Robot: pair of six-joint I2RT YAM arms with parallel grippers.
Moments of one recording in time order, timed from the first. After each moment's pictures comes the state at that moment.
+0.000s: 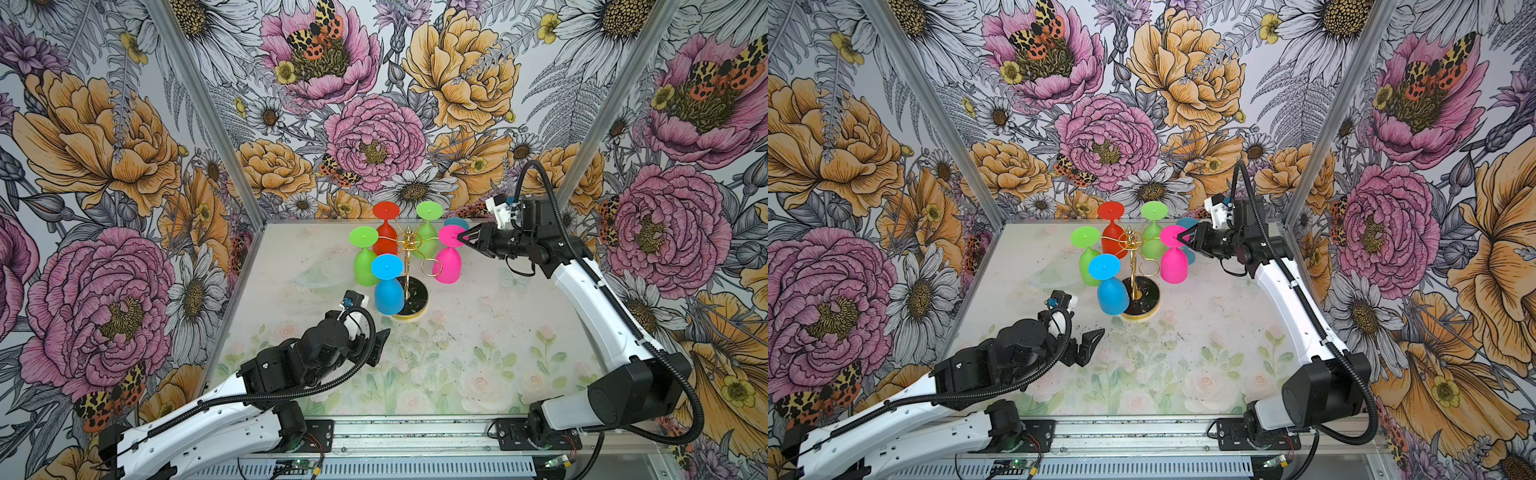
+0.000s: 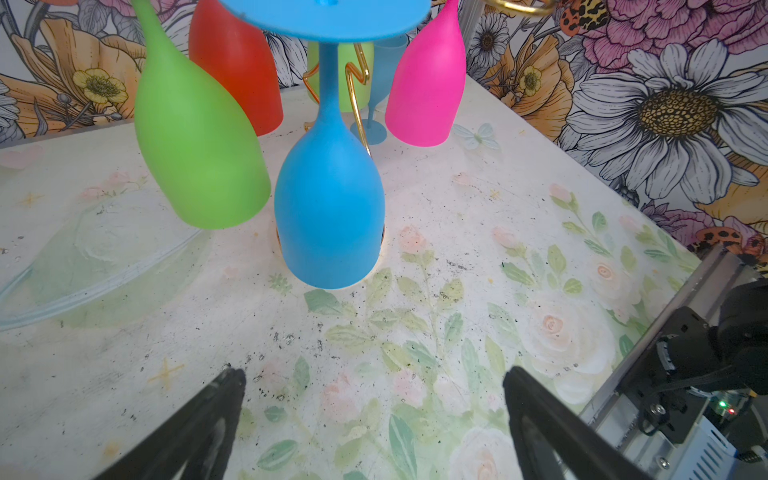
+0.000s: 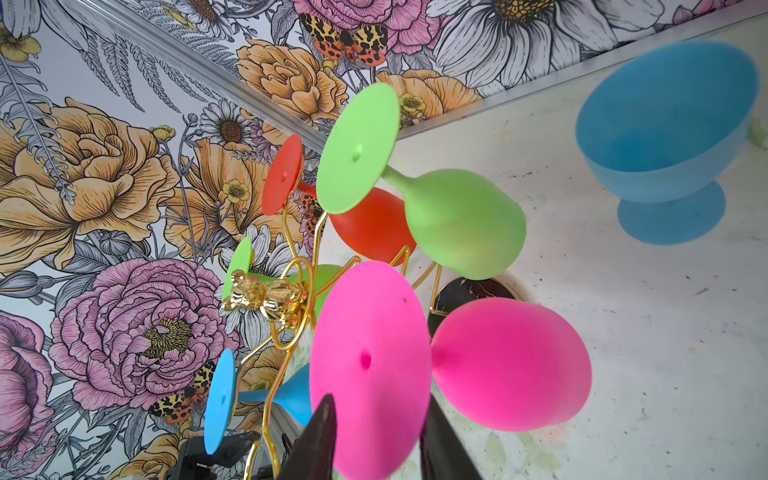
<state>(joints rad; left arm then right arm) -1.06 0.70 0.79 -0.59 -0.38 -0.36 0.16 1.44 1.47 -0.64 -0.70 0.54</state>
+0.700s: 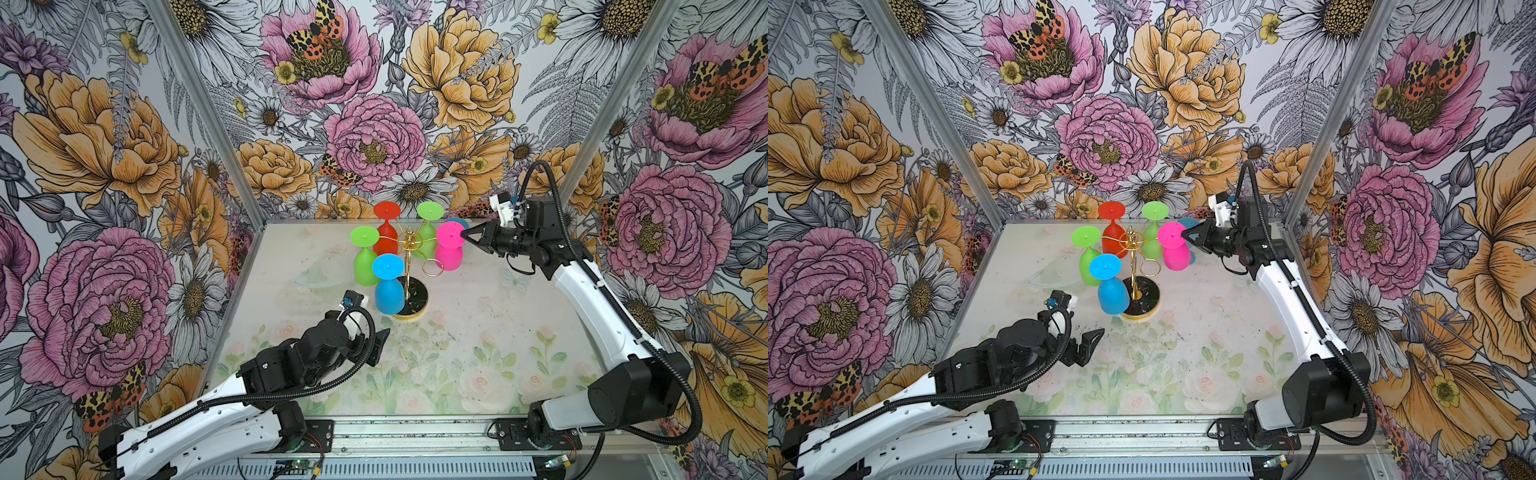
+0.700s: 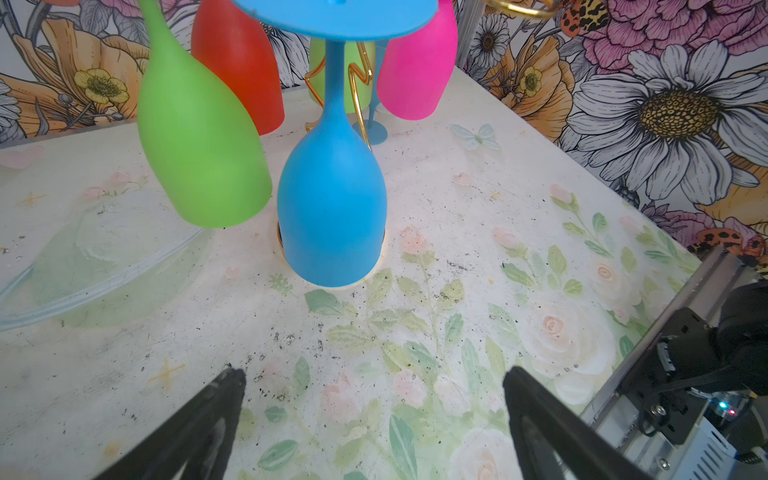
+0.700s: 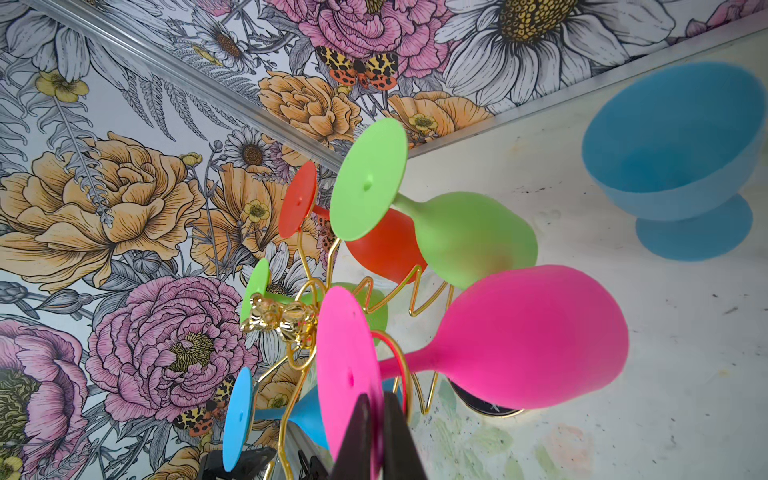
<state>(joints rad) -1.06 0.70 0.79 -0.59 -0.38 -0.36 0.15 1.43 1.43 -0.52 -0.75 0.61</state>
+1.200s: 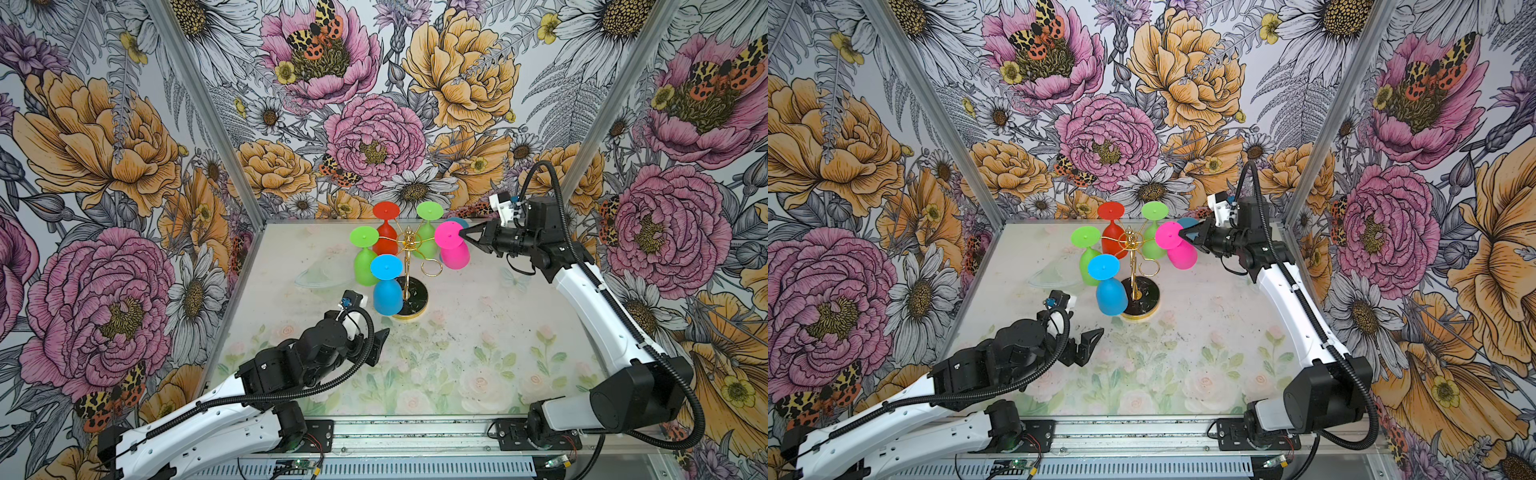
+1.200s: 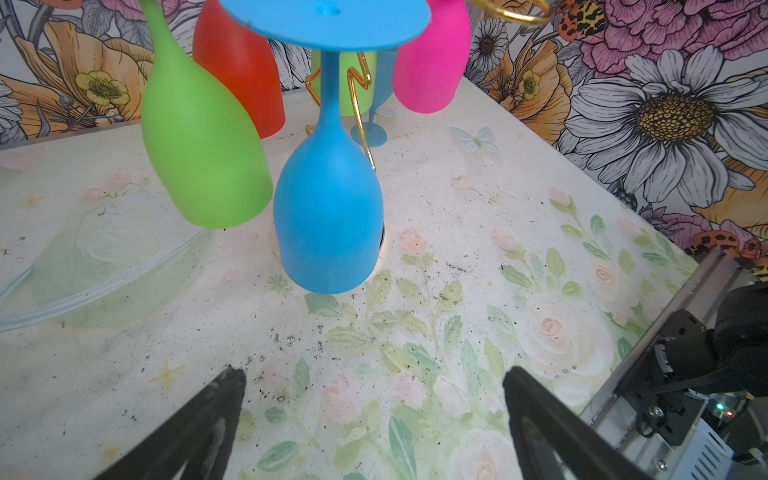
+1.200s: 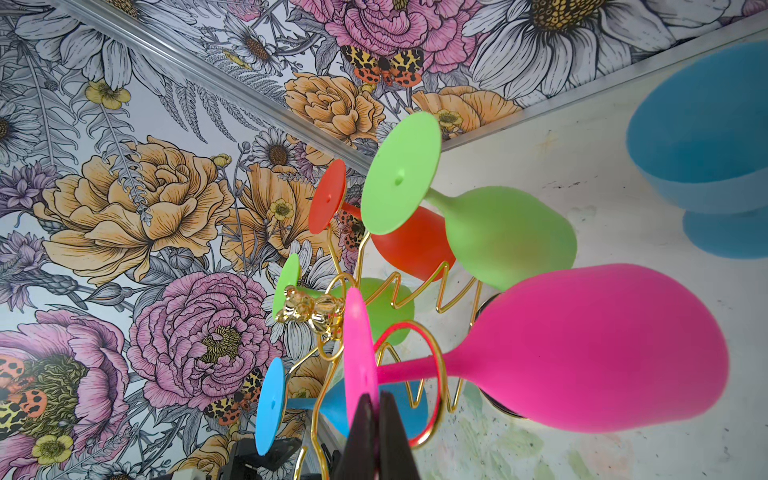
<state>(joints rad) -1.06 0.69 0.79 -0.59 -0.38 -0.36 0.15 1.41 1.41 -0.47 -0.80 0.67</state>
